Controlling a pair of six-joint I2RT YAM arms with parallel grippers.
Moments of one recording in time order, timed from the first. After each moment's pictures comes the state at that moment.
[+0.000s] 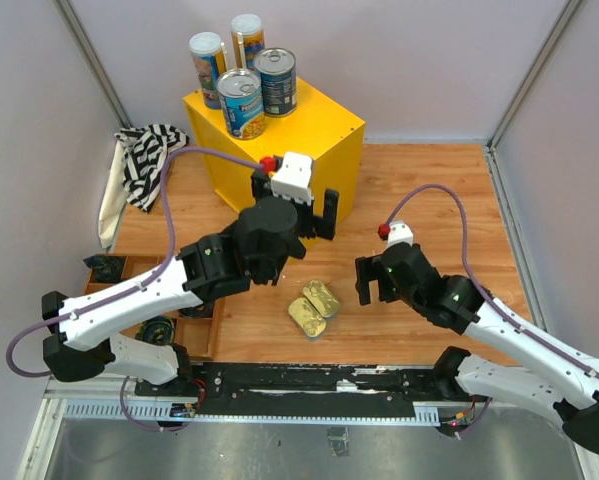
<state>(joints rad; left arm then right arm) -1.17 1.30 1.49 -0.32 -0.85 -0.17 0.85 0.87 0.80 -0.68 0.35 0.43</state>
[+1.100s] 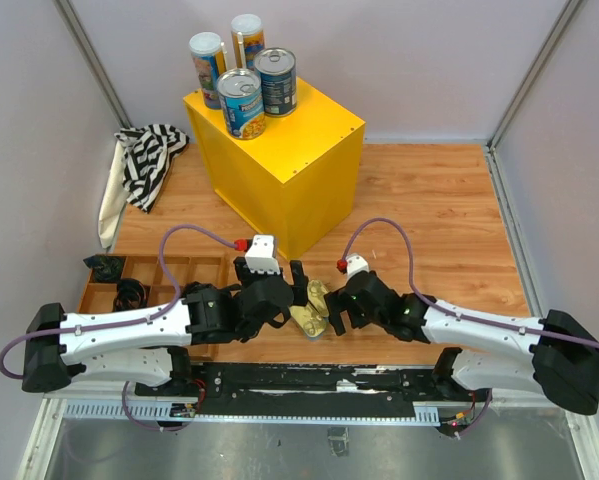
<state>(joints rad) -1.28 1.05 0.77 -0.35 -0.86 -0.82 1.01 1.11 0.50 -0.23 0.23 0.42</state>
